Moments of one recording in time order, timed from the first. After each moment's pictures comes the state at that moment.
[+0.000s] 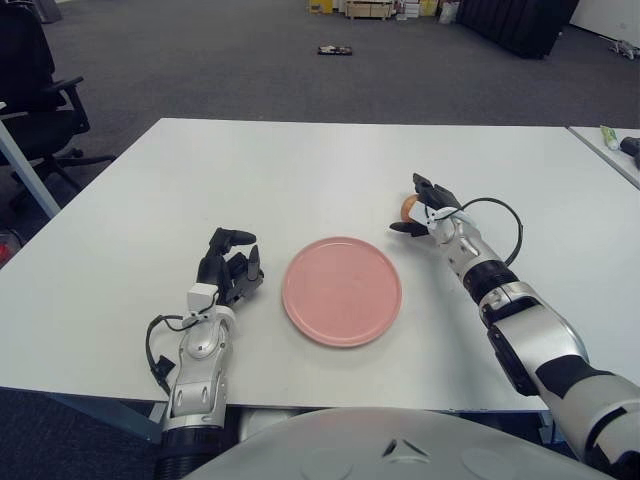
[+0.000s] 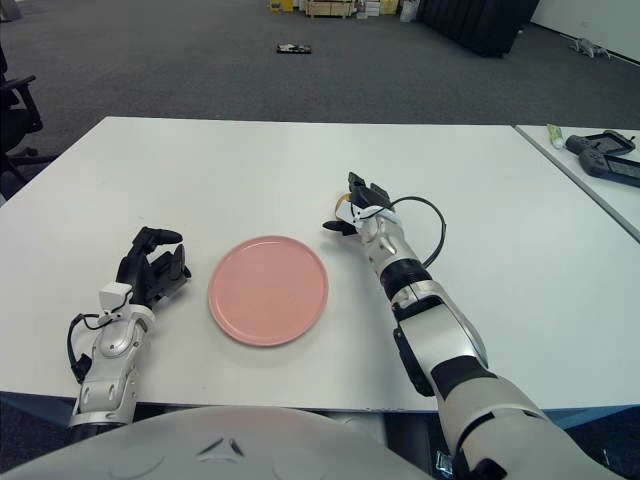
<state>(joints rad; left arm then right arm) 0.24 -0.01 0.09 -0.07 0.00 -0.05 0.06 -0.66 -0.19 0.33 0.98 -0.55 0.08 -0.14</state>
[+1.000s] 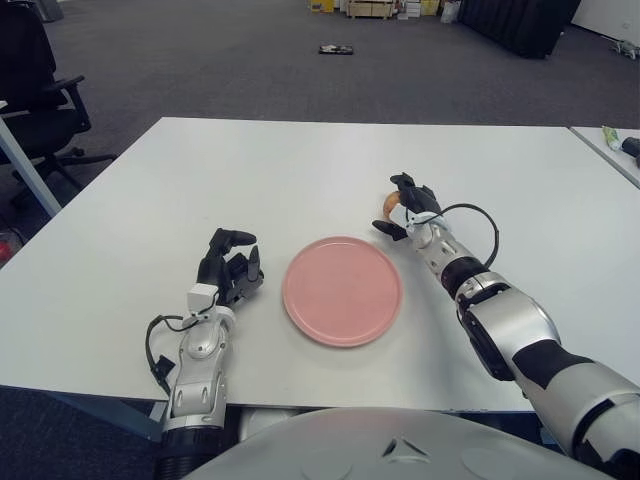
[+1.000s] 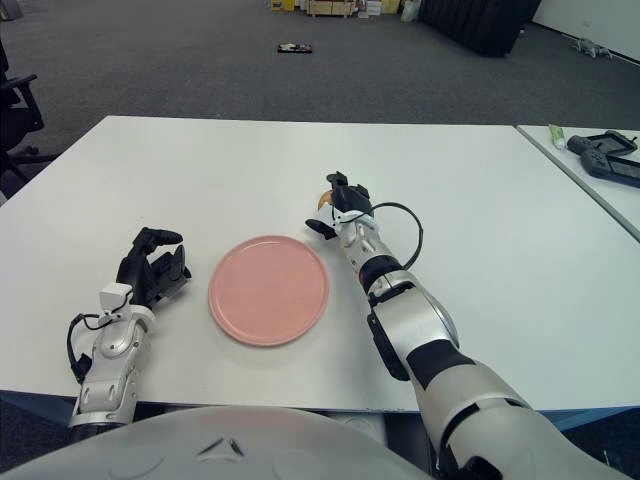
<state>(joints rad) 0.24 -0.01 0.09 -0.06 0.00 -0.05 0.06 -0.77 -0.08 0.35 1.25 -0.51 -0.11 -0.34</state>
